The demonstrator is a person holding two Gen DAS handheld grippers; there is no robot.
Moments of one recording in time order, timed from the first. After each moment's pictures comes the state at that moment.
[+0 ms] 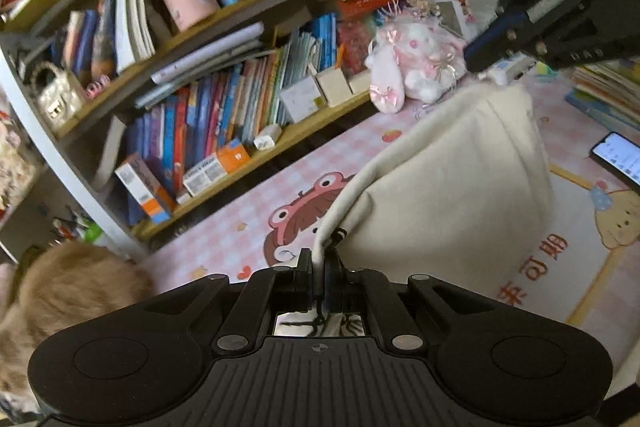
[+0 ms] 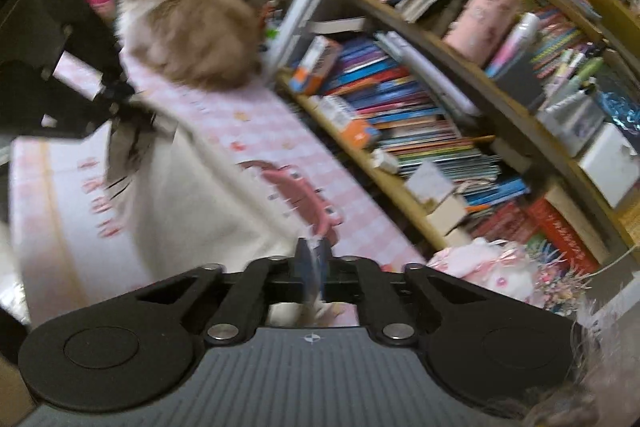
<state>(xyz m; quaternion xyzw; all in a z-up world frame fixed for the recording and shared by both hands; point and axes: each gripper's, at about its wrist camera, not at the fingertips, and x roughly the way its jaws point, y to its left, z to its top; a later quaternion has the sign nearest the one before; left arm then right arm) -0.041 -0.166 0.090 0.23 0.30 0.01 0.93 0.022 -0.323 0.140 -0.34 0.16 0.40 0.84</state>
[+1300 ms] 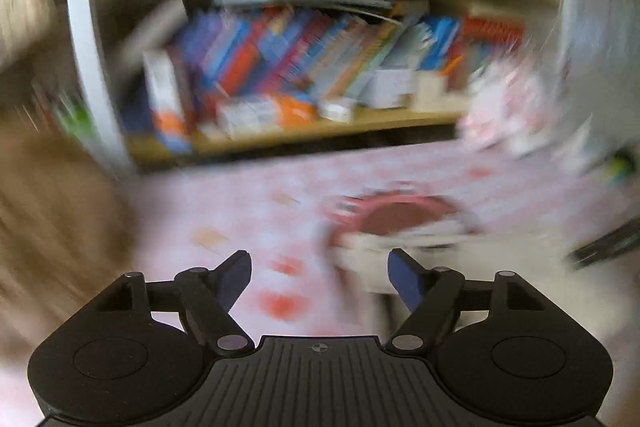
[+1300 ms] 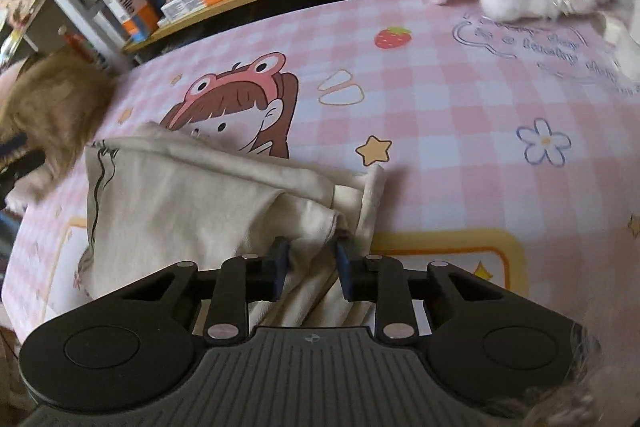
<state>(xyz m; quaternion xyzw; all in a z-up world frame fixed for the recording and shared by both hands) 0.033 -0.006 0.071 -0.06 0.31 -0.01 0.95 0.154 -0.330 0.006 0.06 0.49 0.27 0.83</state>
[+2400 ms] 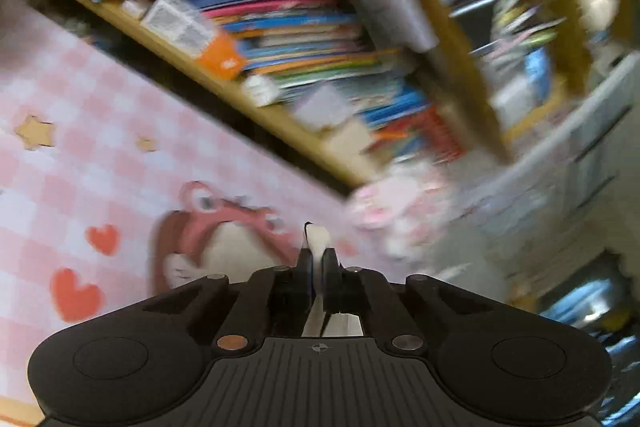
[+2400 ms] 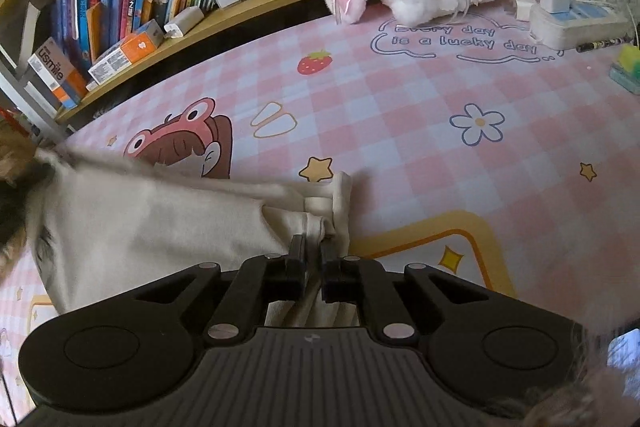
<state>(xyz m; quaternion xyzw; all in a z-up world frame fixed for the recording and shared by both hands) 0.125 0.035 0.009 -0.34 0.31 -0.10 0.88 0.142 -0.326 0.007 0.10 0.47 0.14 0.87</state>
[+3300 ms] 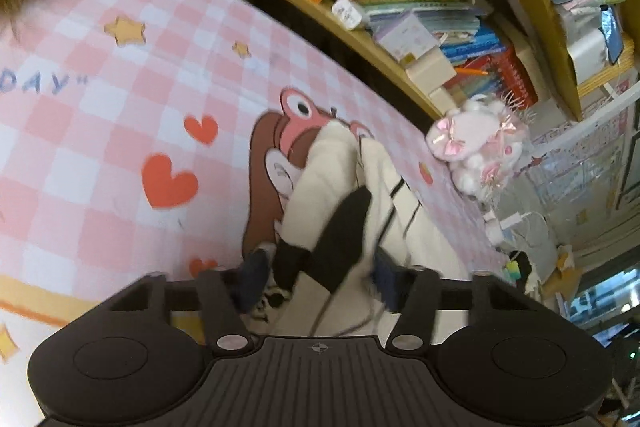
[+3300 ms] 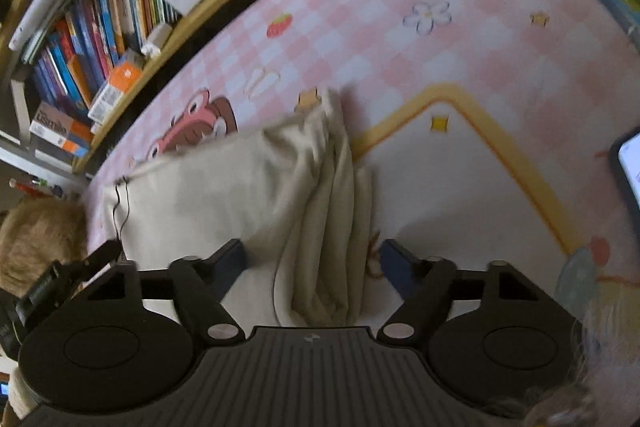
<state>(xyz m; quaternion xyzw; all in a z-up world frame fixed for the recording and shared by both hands) 0.092 0.042 -0.027 -0.36 0.39 -0.06 0.84 0.096 -0.339 0.009 0.26 0.52 0.10 0.81</state>
